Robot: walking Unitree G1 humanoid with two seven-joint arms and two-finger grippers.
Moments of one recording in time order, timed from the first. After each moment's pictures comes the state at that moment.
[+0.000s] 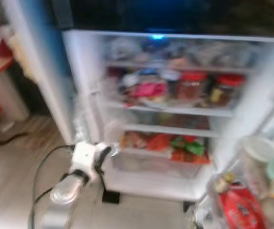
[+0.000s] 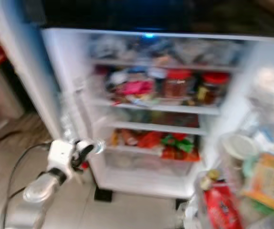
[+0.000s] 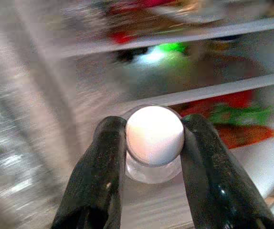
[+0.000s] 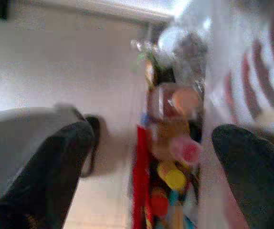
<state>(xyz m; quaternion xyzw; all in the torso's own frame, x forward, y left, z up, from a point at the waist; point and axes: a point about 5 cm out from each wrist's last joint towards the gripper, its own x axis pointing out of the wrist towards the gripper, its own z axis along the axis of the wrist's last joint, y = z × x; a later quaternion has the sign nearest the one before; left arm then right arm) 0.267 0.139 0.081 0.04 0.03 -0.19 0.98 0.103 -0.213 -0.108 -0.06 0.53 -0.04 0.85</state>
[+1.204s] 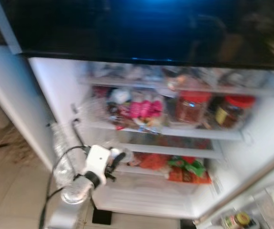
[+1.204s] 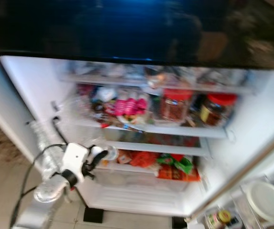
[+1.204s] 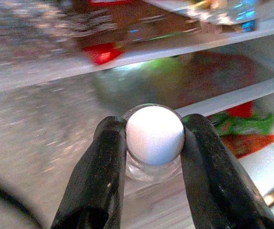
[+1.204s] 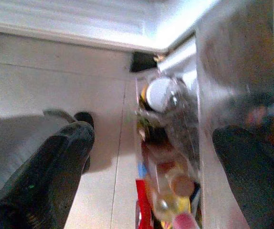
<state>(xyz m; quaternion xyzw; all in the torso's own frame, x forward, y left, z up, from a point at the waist) 0.265 0.137 0.077 0.08 0.05 -0.23 0.97 0.114 -0.217 -0.105 -0.06 0.52 -0.06 0.85</state>
